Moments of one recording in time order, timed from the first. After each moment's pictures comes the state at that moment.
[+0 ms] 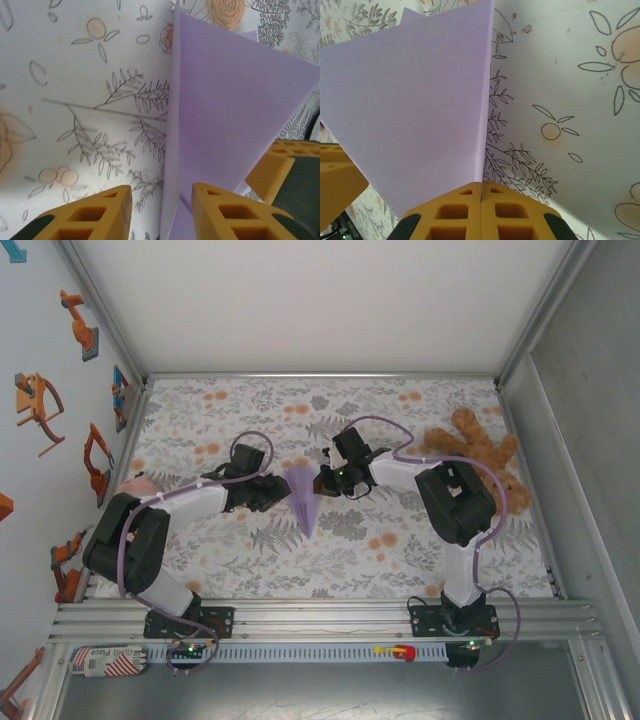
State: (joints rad) left arm -0.53 1.59 0.82 -0.22 0.26 -0.93; right arm 0.61 1.99 1.21 -0.25 -0.54 0.61
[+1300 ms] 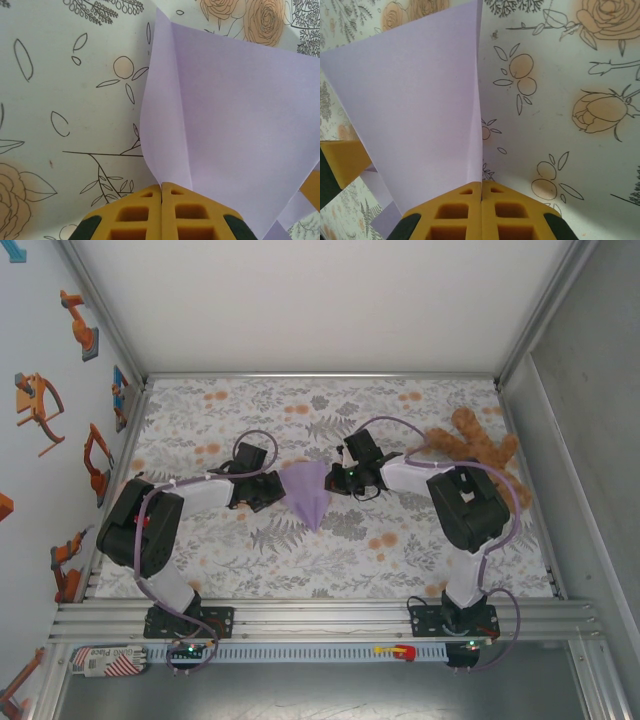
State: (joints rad) left arm -0.51 1.68 0.83 -0.18 0.23 -0.87; right arm 0.57 1.90 1.11 -0.19 -0.43 0.65
